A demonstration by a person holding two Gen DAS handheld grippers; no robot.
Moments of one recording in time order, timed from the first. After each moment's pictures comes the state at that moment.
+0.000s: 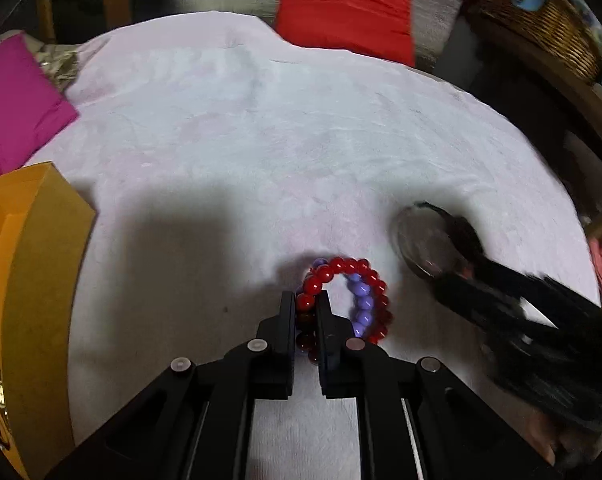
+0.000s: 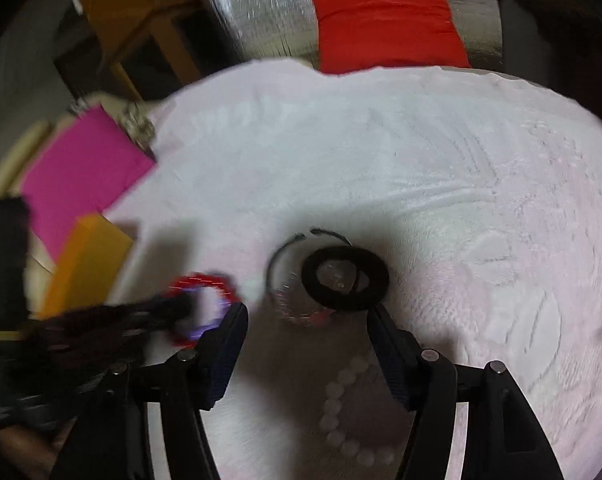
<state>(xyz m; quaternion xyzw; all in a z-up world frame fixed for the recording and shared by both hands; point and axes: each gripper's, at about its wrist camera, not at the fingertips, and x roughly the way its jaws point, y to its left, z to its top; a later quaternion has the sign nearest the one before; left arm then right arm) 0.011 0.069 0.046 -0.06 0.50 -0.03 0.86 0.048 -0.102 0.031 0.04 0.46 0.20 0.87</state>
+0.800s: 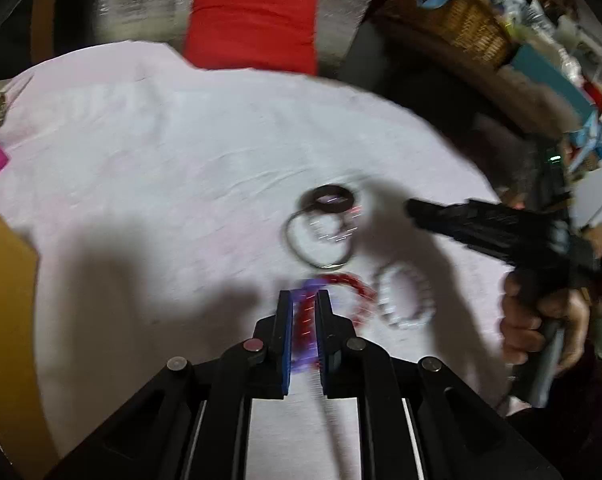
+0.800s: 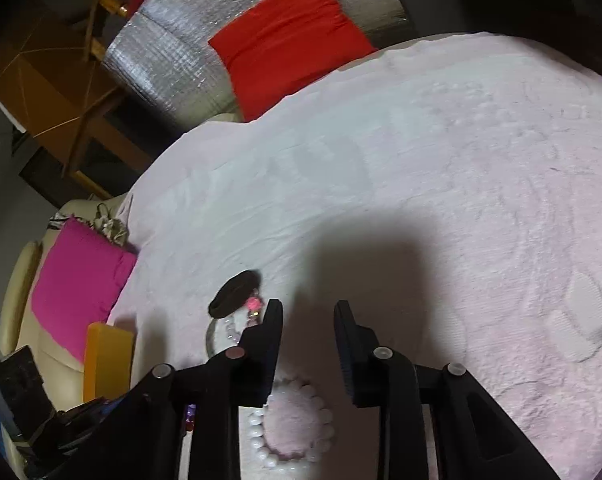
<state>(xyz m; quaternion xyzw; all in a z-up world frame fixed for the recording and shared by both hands) 0.000 0.054 0.072 -0.06 0.47 -0.17 0.87 0.073 -0.199 0.041 0.23 0.45 0.15 0.85</state>
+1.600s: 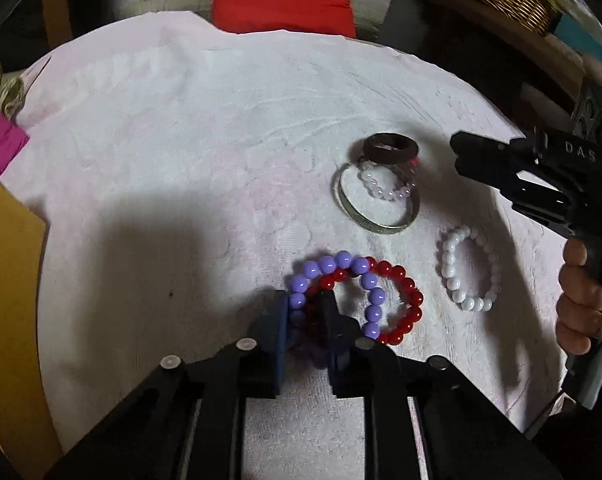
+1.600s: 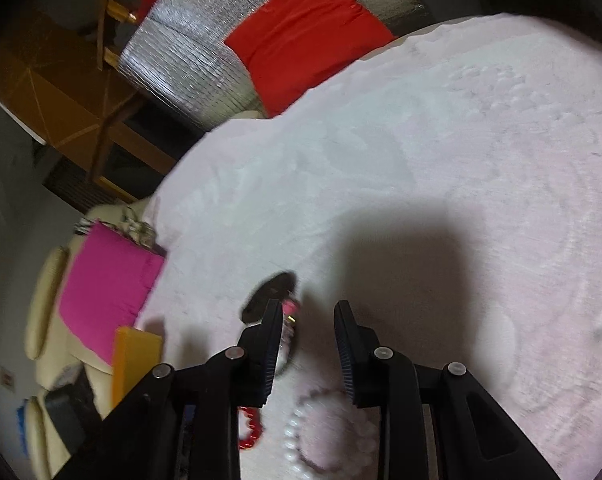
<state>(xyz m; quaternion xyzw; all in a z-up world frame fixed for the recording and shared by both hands) 0.009 0.047 0.037 -0.03 0.51 -0.10 0.85 0.090 -0.193 0.031 0.30 0.43 0.21 0.82</state>
